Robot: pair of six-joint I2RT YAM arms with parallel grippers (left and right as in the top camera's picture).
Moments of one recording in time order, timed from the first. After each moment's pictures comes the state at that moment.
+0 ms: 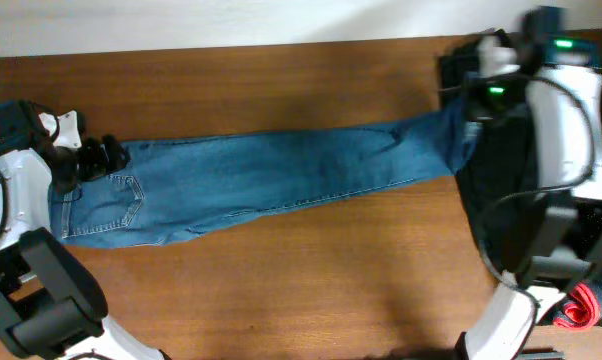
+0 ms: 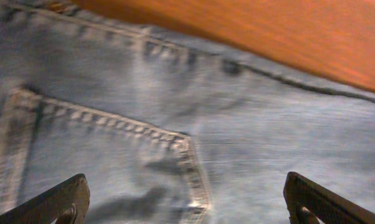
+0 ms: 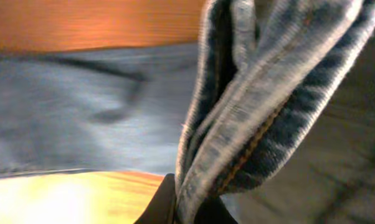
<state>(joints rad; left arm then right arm) 0.44 1.92 1.51 -0.83 0.29 0.09 -0.11 2.04 2.01 -1.26 -0.19 -0.16</state>
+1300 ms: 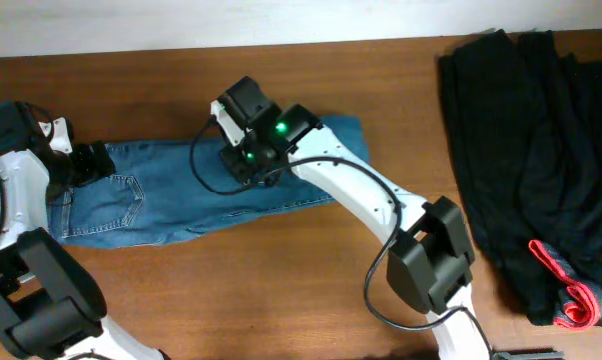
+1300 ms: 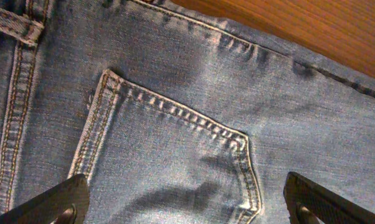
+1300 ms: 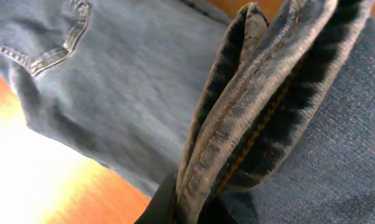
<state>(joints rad) 0.45 1.92 1.51 -0.83 0.13 0.06 0.72 2.19 2.01 -0.85 -0.20 0.11</state>
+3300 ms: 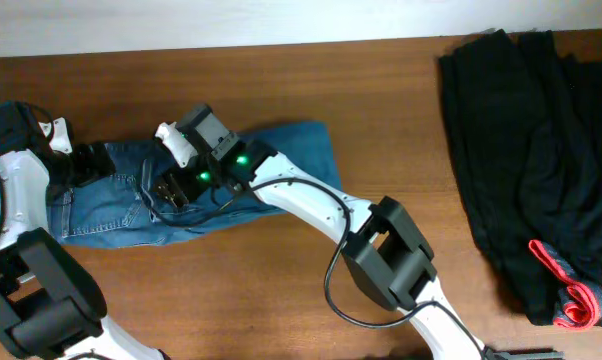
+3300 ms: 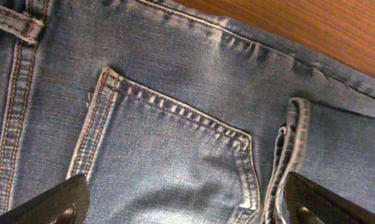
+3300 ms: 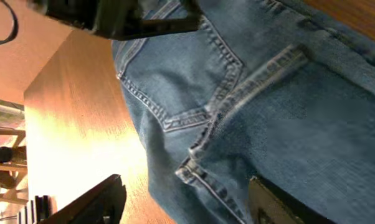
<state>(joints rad) 0.45 1.92 1.51 -0.83 0.13 0.05 0.82 2.34 2.01 -0.42 -0.51 0.24</state>
